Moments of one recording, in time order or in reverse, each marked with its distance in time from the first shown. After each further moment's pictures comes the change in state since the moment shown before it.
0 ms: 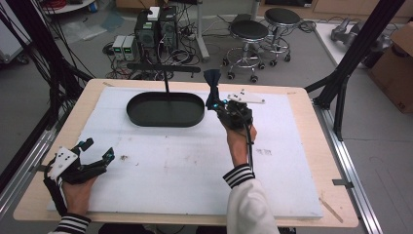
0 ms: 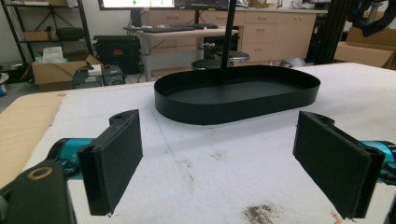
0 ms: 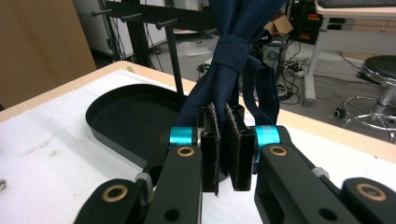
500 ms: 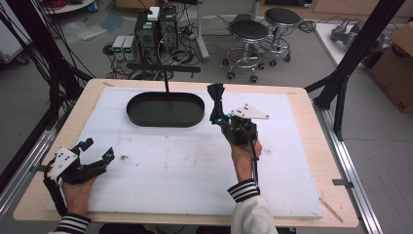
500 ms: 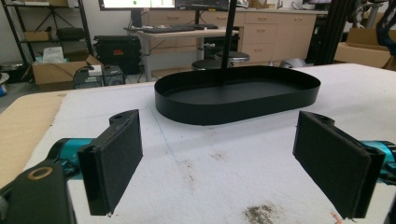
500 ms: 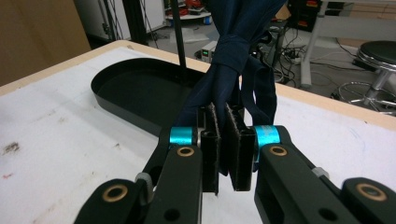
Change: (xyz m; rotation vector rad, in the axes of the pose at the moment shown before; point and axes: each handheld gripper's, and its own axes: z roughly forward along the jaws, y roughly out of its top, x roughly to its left) left arm 0.000 0.000 0.000 -0.004 0.003 -0.004; right arm 0.010 -0.025 -0.028 0.052 -0.016 -0.009
